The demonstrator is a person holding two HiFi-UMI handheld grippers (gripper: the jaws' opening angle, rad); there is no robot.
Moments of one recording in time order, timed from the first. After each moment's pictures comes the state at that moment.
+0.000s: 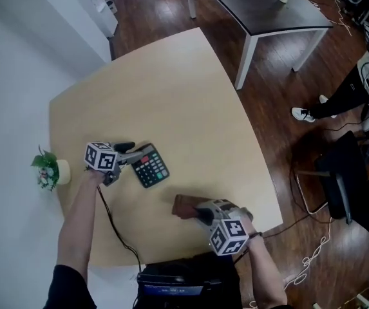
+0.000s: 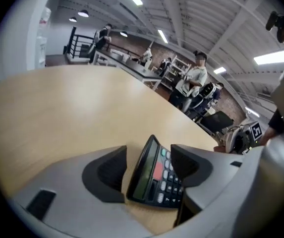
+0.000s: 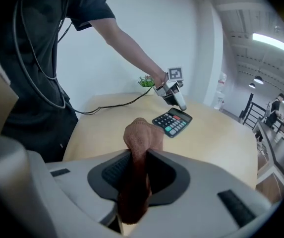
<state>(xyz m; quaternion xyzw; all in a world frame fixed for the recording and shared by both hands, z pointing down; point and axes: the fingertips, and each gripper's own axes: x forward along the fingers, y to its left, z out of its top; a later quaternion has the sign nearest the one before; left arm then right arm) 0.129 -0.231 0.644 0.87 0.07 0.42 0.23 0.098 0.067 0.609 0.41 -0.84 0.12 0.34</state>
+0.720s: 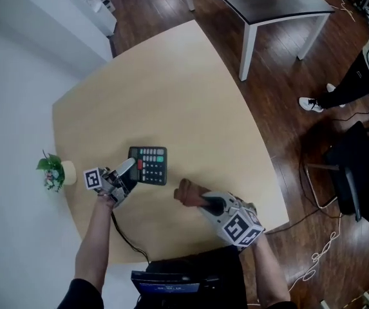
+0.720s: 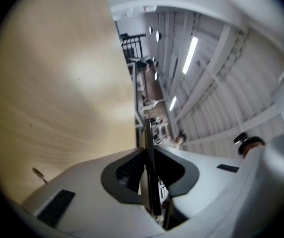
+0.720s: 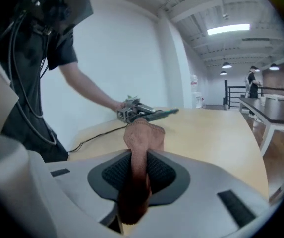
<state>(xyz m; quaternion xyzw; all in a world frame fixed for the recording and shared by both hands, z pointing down) 0.114 -0.191 0.594 0.75 0.07 0.08 0.65 0.154 0.054 0.582 0.51 -0.83 0.19 0.15</state>
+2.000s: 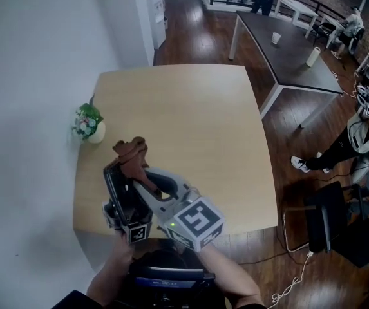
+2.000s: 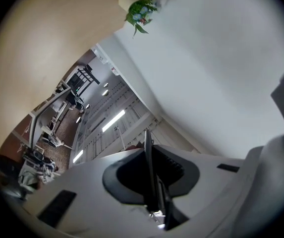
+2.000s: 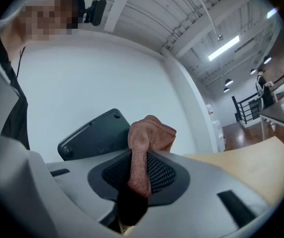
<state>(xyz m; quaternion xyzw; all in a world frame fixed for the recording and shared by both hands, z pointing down) -0.124 -0.076 0.321 0.51 0.19 -0.52 0.66 -0.089 -0.034 0.269 0.49 -0.86 0.10 -0.08</state>
